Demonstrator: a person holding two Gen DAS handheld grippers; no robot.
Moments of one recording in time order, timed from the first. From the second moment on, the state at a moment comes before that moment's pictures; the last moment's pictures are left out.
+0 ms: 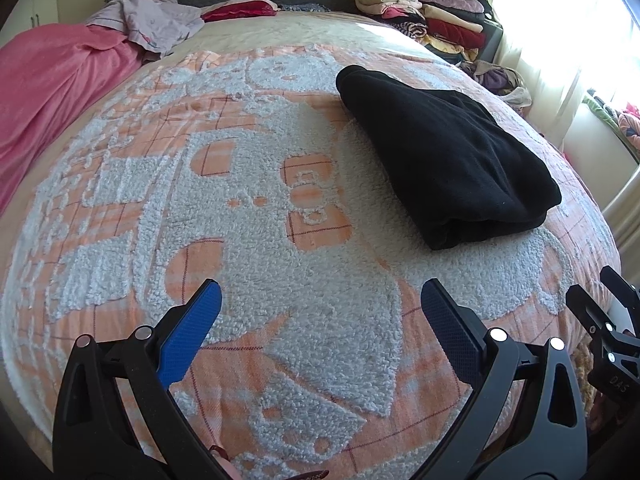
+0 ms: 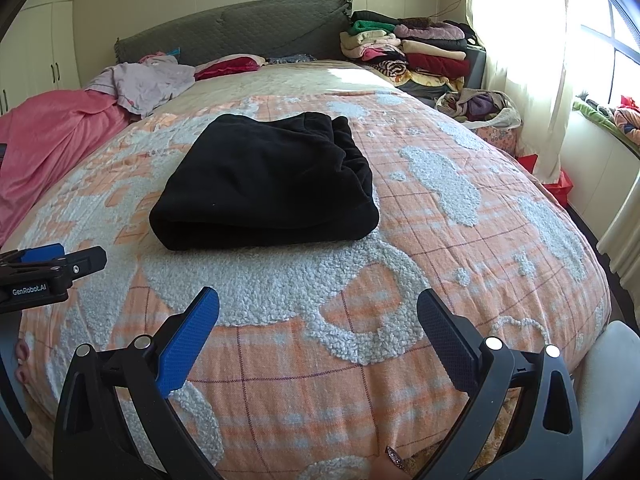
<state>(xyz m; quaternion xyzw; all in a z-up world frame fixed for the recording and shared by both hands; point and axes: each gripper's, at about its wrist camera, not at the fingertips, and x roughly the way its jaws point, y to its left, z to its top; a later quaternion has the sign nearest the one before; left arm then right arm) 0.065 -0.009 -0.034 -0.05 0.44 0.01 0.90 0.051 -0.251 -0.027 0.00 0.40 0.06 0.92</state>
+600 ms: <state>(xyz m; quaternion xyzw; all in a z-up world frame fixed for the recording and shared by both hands) 0.067 -0.006 -0.037 -0.05 0.45 0.02 0.89 0.049 -0.252 -0.028 0.00 0.39 0.05 0.92</state>
